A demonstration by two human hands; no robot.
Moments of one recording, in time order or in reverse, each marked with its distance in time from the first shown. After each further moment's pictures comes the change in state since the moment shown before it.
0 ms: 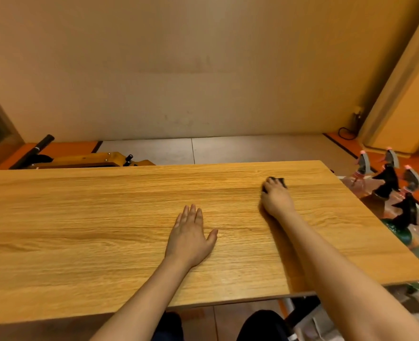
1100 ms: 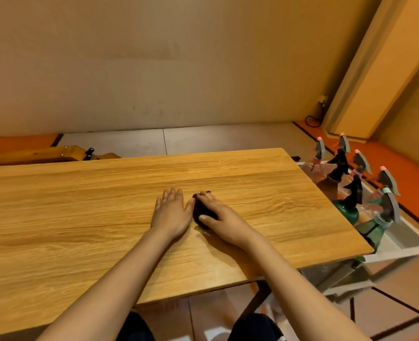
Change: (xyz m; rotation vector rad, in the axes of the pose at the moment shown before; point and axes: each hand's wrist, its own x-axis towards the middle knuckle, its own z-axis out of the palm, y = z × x) left_hand 0.045 0.049 -0.001 -0.224 -0.029 -0.039; right_hand -0.096 -0.029 -0.017 0.507 -0.273 -0.318
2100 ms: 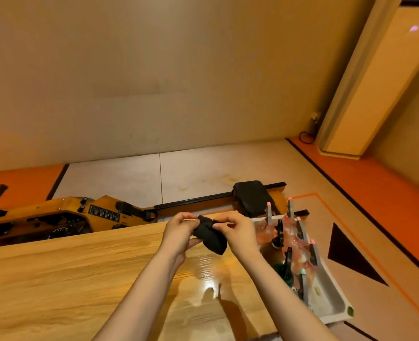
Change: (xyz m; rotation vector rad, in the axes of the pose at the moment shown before) left_hand 0.011 0.284 -0.169 -1.267 -0.003 -0.398; right_hand -0.021 -0.043 -0.302 0.383 0.417 0.228
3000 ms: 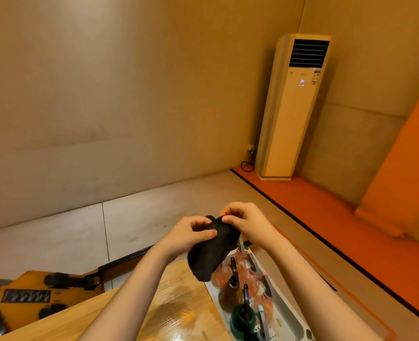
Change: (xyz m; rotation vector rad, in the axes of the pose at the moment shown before) left_hand 0.017 0.094 0.117 0.551 -0.800 0.414; right_hand 0.041 -0.066 -0.173 -0.266 -0.010 -0.125
